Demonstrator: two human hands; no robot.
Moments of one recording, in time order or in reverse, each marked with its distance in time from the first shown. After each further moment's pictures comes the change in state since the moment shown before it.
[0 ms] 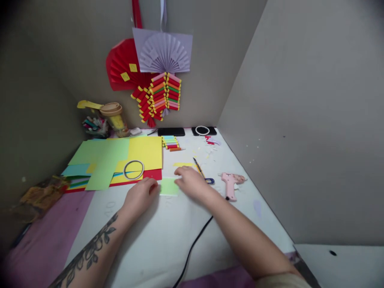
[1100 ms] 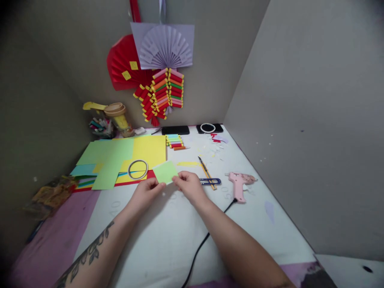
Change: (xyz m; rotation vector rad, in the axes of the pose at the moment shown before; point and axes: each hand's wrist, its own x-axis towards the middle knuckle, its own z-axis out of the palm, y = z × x) left_hand 0.006 0.003 0.006 -0.761 -0.040 -0.181; right_hand -0.005 -0.011 0.048 0.960 0.156 0.361
